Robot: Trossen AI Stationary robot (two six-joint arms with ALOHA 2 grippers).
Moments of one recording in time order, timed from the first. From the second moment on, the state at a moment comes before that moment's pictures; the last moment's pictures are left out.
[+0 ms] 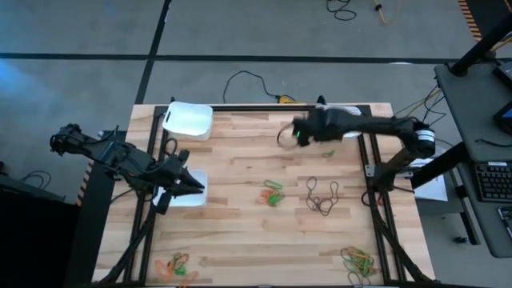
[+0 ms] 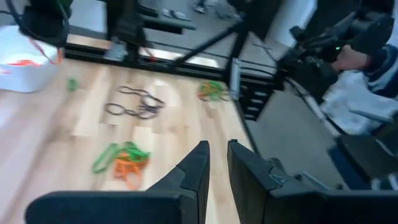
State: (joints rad) left arm -0.41 0.78 0.90 -0.44 -0.17 -0.35; right arm -0.32 1.57 1.36 -1.30 0.51 0.96
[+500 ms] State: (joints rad) left arm -0.22 0.88 0.90 -0.37 -0.27 -0.39; right arm -0.82 1.62 1.18 -1.14 0.53 0.40
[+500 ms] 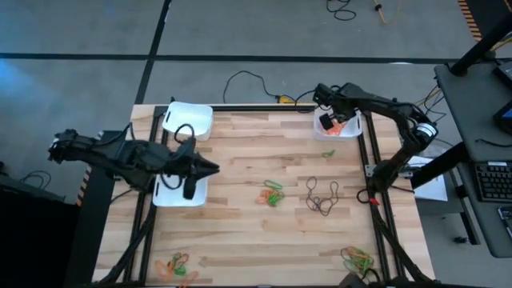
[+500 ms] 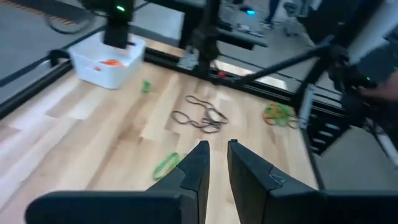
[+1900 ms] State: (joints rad) left arm -0.15 0.87 1.04 -0.51 -0.14 -0.28; right arm -0.13 1.41 1.07 -0.71 0.42 0.56
